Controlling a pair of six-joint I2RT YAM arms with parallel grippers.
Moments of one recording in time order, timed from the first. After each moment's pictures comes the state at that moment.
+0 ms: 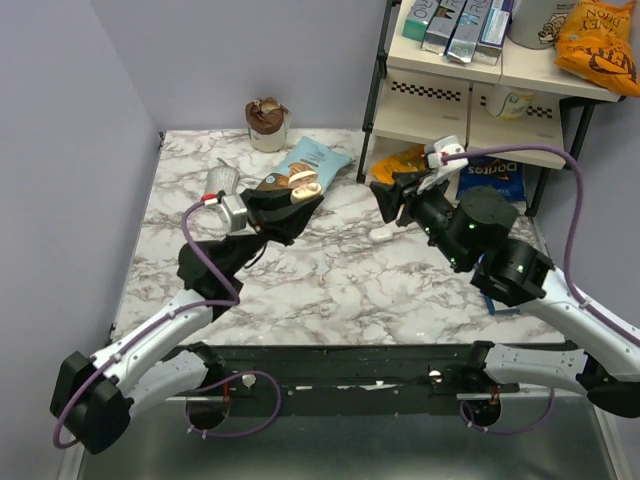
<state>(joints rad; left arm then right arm) -0.63 1.02 0.67 1.04 0.35 -0.30 0.99 1.05 1.35 -0.24 0.44 0.01</state>
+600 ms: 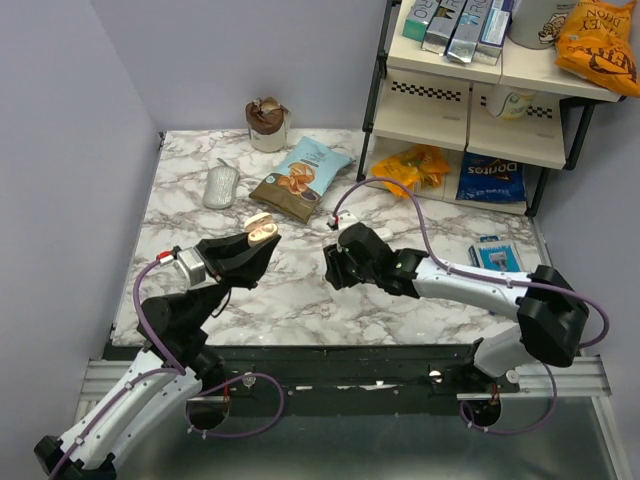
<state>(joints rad) -0.63 0.39 0.40 0.61 0.19 -0.21 0.97 1.45 0.95 -0.20 0.15 0.37</state>
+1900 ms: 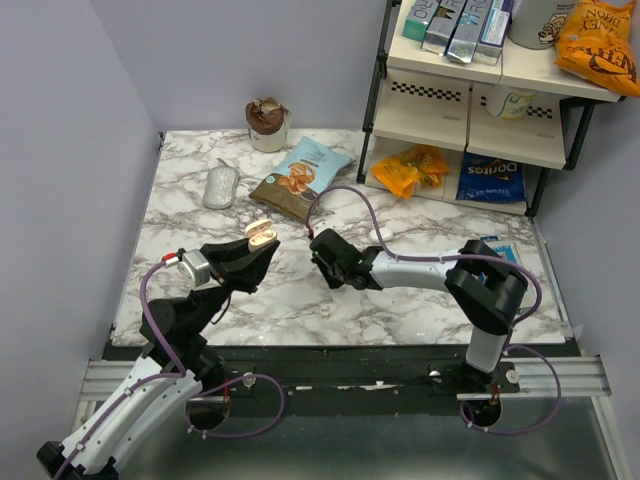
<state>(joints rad) -0.63 0.30 0.35 0.48 0.15 -0.22 0.98 1.82 1.07 -0.16 0.24 0.31</state>
